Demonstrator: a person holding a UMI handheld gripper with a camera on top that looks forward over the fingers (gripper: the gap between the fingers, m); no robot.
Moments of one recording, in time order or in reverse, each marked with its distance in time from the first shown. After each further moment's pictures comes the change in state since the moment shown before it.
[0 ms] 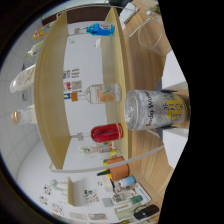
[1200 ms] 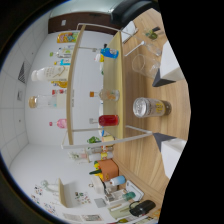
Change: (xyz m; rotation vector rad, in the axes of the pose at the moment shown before) arm -0.033 -0.019 -0.124 -0.147 0.153 -0.054
